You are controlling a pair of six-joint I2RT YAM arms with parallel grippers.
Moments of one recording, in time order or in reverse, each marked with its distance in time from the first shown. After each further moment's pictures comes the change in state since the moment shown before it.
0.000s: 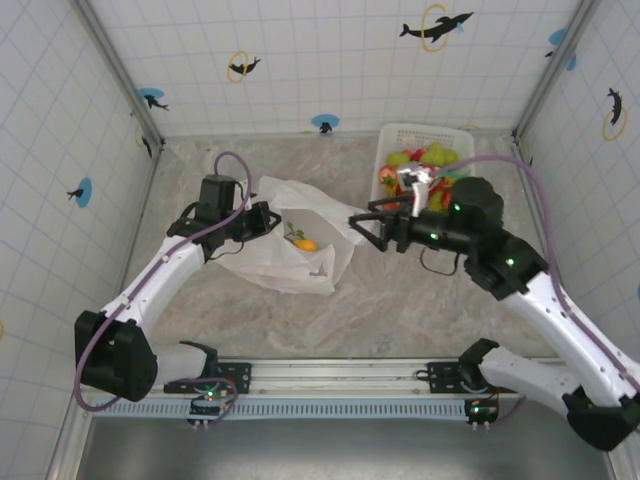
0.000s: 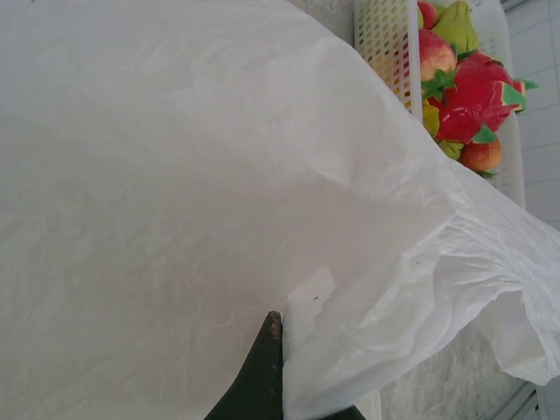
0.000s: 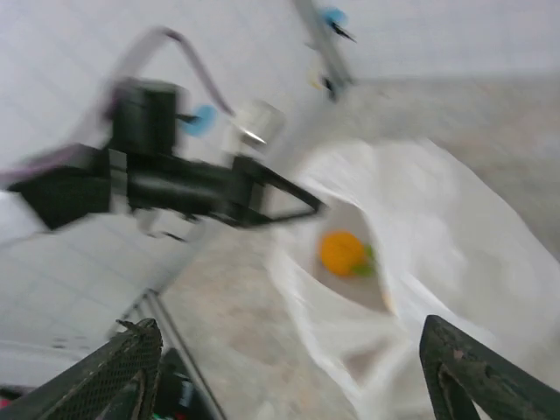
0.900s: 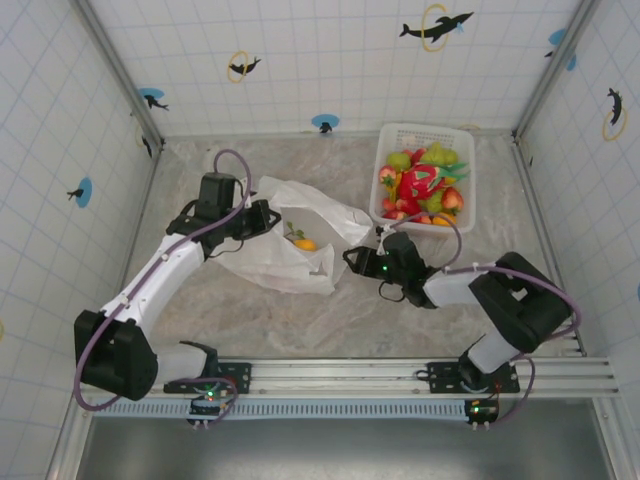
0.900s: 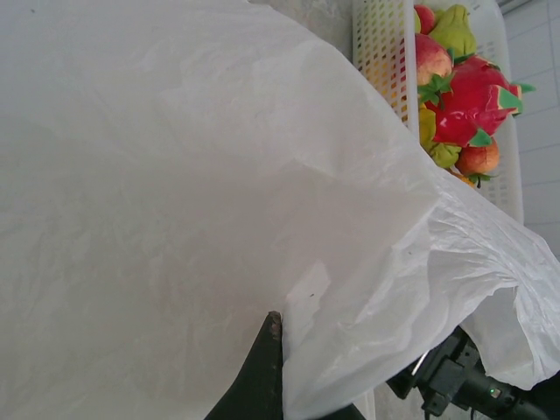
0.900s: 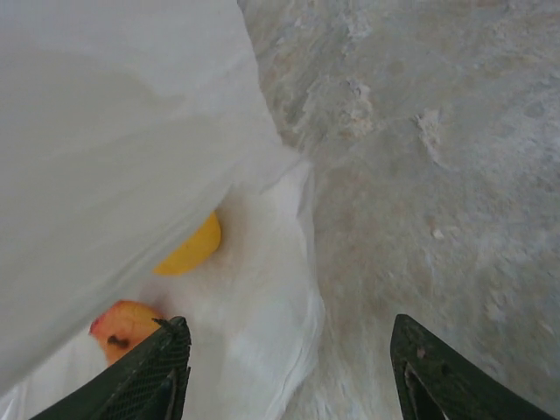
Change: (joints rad) left arm 0.000 0.002 0.028 -0.023 -0.004 0.002; right arm 0.120 0.782 -0.459 1.088 0.272 0.433
